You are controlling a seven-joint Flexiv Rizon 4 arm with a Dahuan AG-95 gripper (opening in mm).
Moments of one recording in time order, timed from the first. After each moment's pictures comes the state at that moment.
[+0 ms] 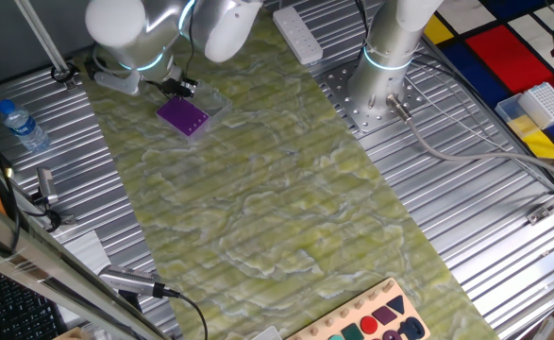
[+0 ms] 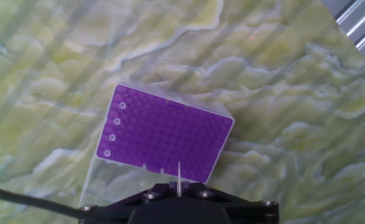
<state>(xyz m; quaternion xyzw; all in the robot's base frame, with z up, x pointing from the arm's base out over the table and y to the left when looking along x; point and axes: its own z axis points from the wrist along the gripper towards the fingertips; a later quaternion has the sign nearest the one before) 0.509 -0.172 0.087 0.37 -0.91 0.12 0.17</state>
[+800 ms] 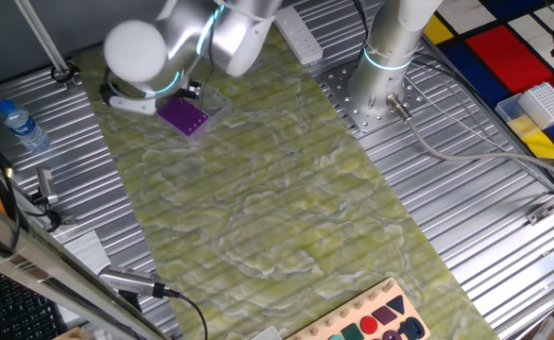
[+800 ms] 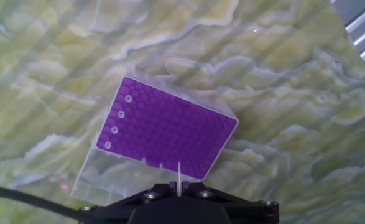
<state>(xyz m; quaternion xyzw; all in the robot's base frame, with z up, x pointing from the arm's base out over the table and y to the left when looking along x) 0.508 -0.171 0.088 0.43 -0.86 0.17 0.20</state>
